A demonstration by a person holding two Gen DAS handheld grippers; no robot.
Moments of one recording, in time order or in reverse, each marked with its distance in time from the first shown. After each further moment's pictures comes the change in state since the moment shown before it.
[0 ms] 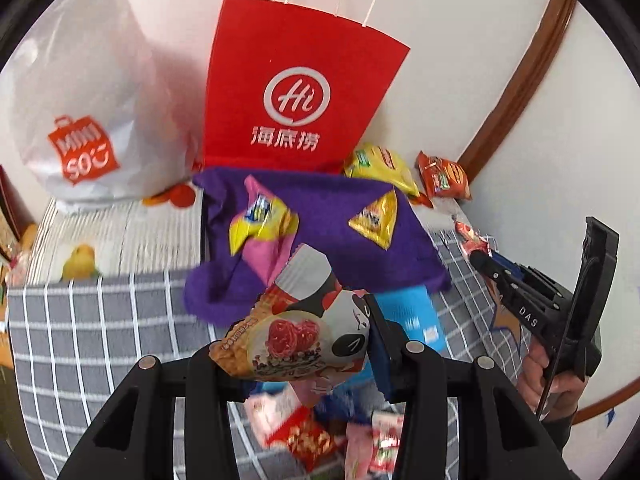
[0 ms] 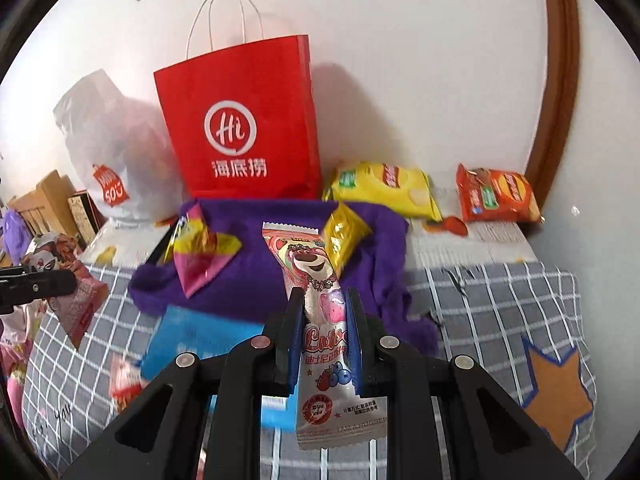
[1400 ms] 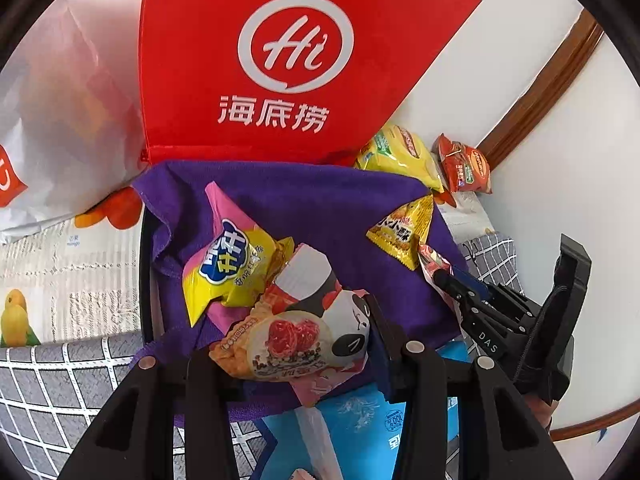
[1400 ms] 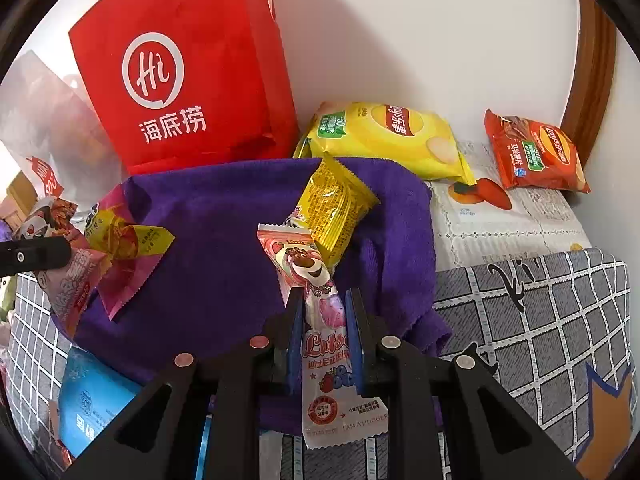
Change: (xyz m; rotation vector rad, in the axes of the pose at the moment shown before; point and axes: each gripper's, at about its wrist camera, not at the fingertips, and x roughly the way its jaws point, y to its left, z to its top) left arm 0.114 0.013 0.051 -0.015 0.136 -0.053; right arm 0.132 -0.020 0.006 0.048 0.134 -0.006
